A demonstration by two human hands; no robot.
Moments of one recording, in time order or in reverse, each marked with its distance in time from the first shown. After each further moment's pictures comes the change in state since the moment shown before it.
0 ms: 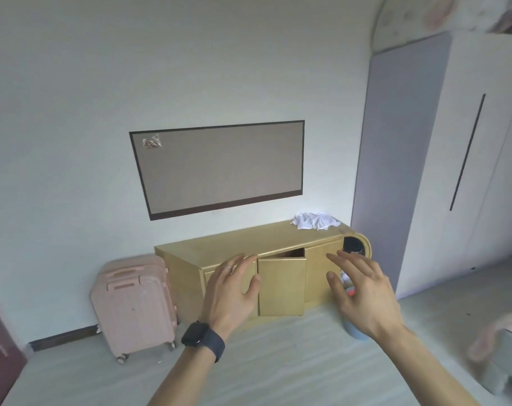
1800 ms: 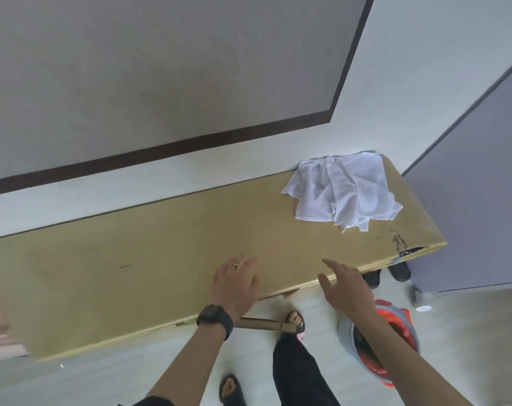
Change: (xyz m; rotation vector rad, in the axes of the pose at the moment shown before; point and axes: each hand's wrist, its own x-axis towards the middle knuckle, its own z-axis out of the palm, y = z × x) left_hand 0.713 -0.330 0.736 0.180 -0.756 -0.500; right_hand 0.551 0.616 0.739 -0.045 -1.010 0.540
